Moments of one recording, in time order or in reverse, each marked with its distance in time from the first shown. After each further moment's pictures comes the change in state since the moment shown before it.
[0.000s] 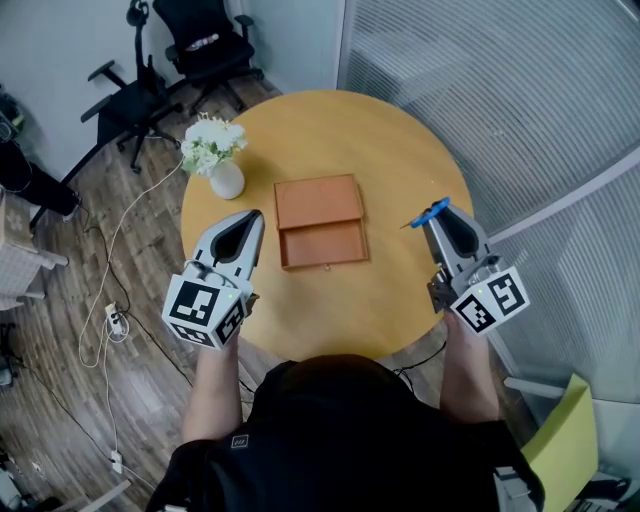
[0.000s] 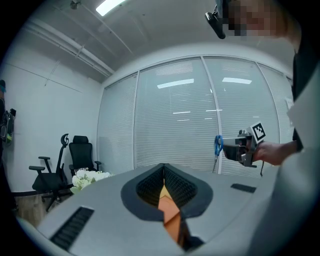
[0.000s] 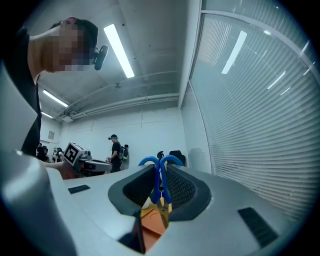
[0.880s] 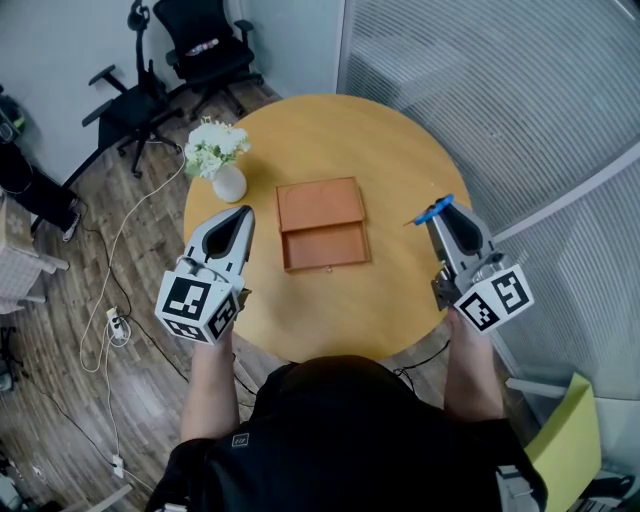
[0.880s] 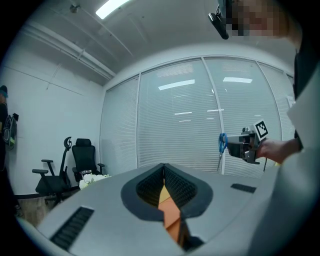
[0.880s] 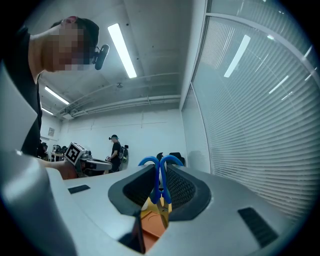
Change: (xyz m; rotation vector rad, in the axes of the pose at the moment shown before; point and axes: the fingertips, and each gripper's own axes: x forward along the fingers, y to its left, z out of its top) left arm -0.010 0.020 0.006 0.015 -0.013 0.024; right arm 0.000 0.006 0.013 -0.036 -0.013 -0.007
